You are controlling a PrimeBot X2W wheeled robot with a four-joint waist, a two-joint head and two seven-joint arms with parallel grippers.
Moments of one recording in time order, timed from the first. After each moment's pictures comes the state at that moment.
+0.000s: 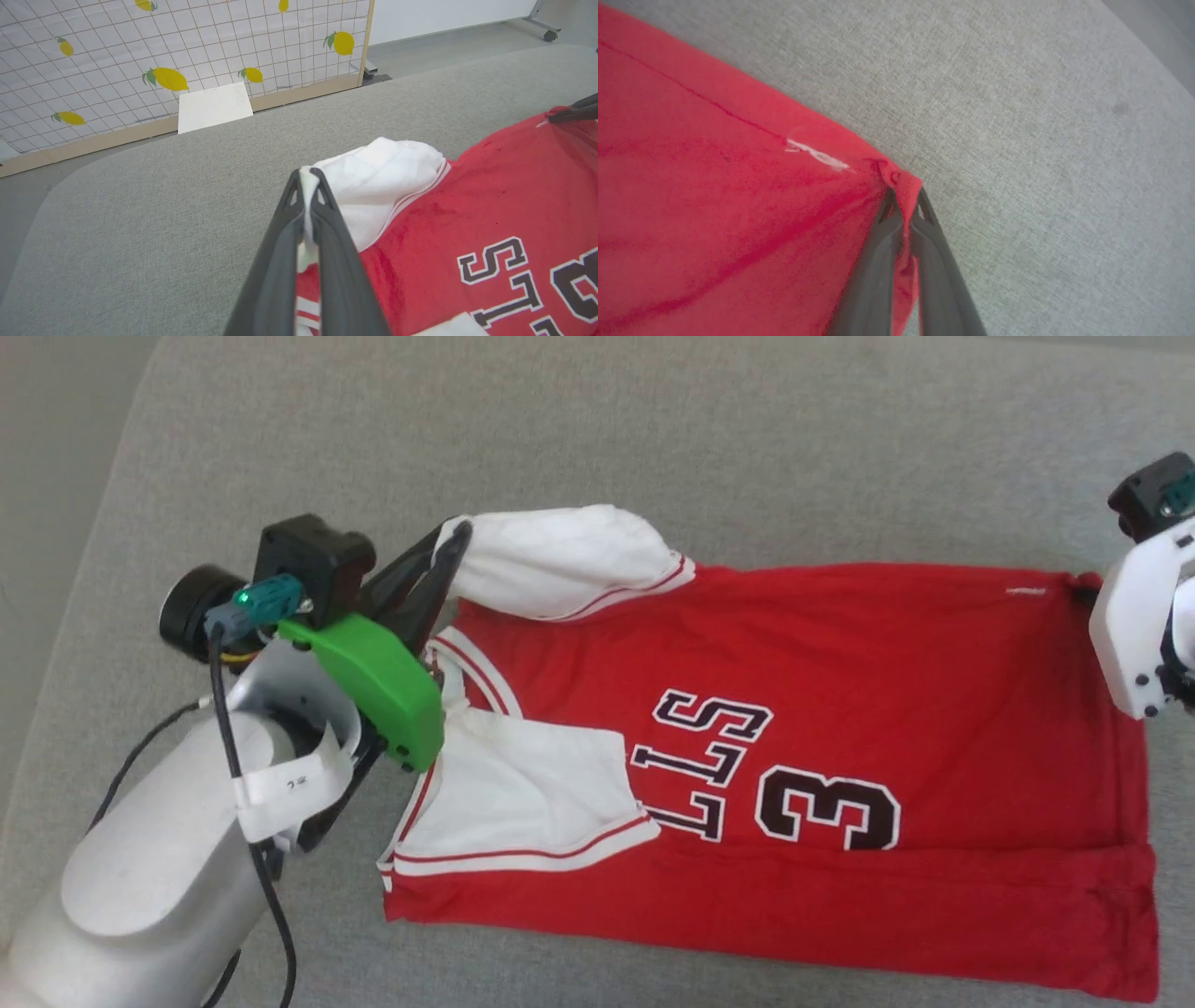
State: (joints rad) left arm -0.64 0.59 -0.69 -0.06 -0.68 0.10 0.12; right arm -0.81 -0.72 0.64 0.51 0.61 0.13 0.58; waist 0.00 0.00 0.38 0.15
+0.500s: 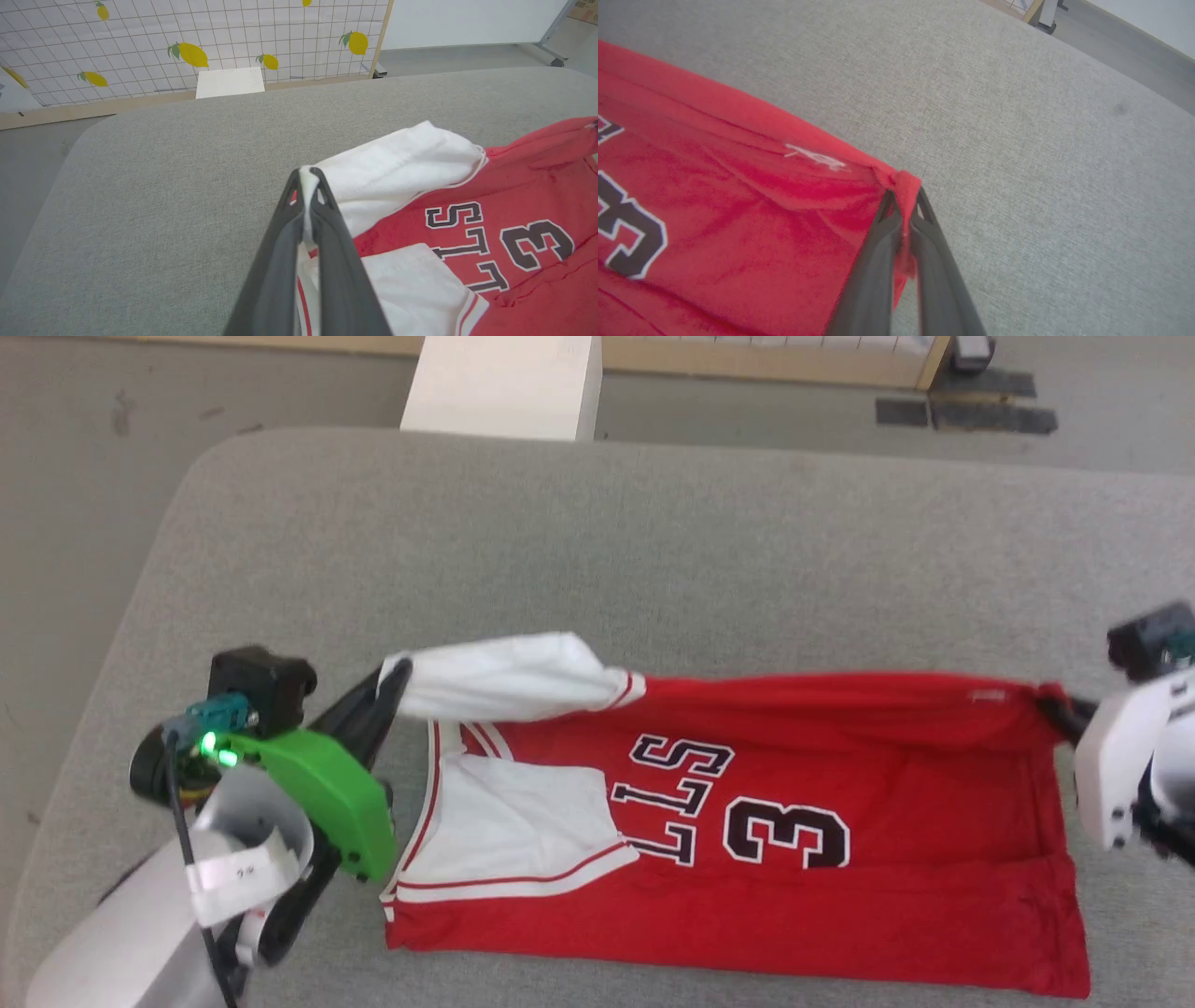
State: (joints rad) left arm -0.41 0.66 -0.65 -0.08 -0.79 0.16 0.10; right arm -0.48 -0.68 0.46 0.40 0.62 0.13 0.37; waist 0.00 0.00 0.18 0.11
